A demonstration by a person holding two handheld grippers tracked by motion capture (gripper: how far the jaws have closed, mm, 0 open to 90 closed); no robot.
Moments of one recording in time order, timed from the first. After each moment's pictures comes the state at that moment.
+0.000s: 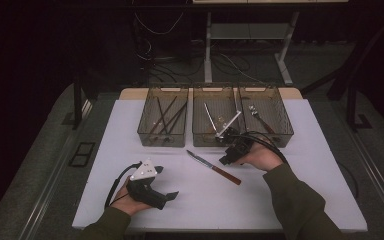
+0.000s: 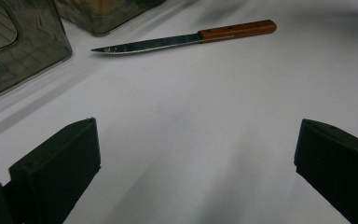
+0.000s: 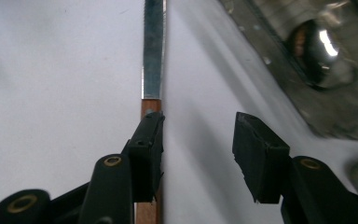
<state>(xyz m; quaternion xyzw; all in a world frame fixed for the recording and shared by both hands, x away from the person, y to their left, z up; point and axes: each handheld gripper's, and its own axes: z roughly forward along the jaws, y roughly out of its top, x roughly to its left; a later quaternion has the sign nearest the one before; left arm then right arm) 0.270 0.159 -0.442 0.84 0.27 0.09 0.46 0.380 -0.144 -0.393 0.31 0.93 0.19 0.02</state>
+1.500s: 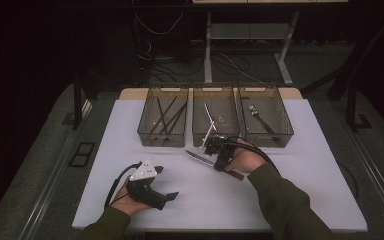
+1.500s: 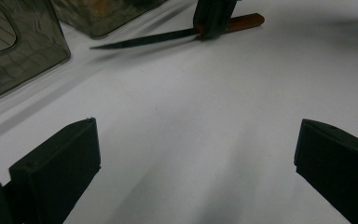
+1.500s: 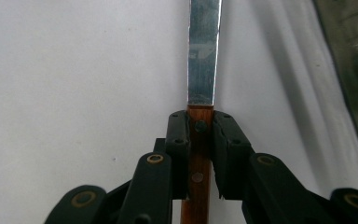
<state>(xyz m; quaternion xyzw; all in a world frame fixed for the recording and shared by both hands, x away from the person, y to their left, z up) 0.270 0.160 -0.440 0.84 0.27 0.09 0.47 0.377 -0.098 -0.412 0.23 0.97 0.08 0.03</state>
